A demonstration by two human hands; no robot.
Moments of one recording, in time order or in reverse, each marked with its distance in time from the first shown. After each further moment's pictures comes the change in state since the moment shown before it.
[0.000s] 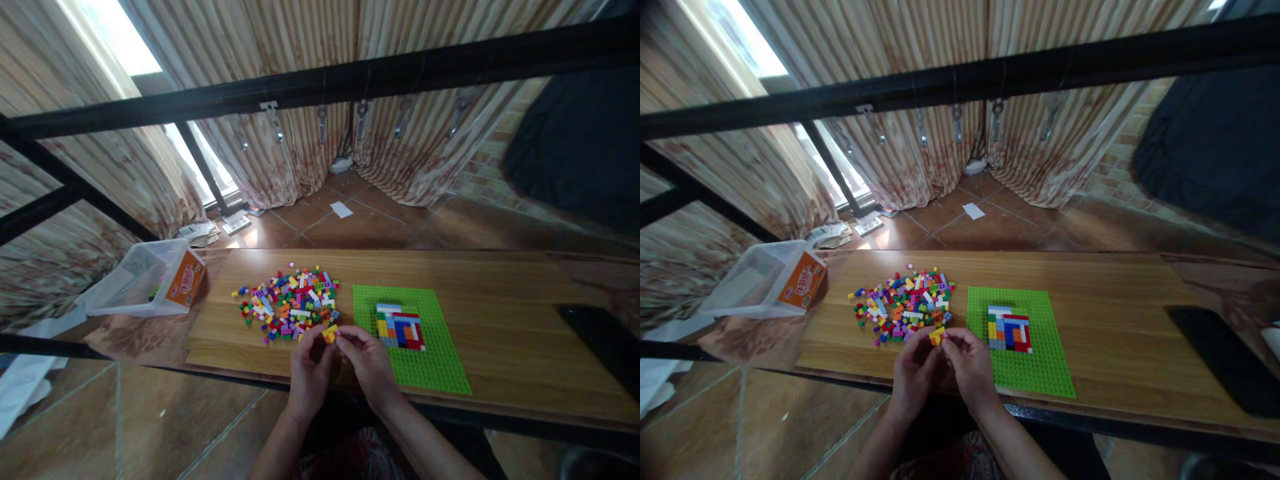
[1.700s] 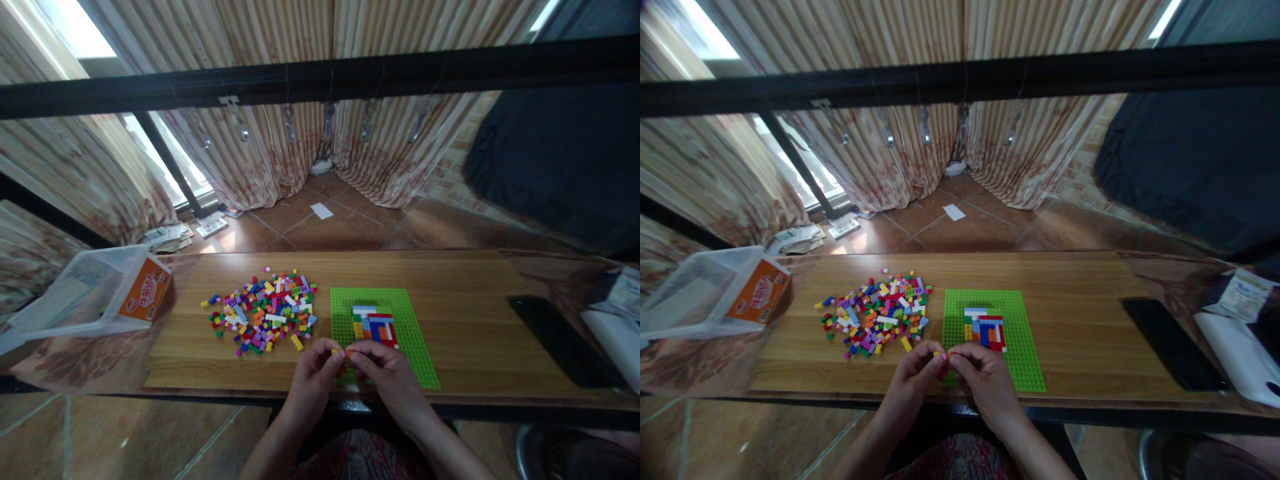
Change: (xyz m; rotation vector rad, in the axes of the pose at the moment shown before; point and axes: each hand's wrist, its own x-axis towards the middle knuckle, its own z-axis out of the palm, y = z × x) left_hand 0.003 0.034 0.036 -0.382 -0.328 -0.365; right_hand -0.017 -0.031 -0.063 -0.210 -0.062 0.006
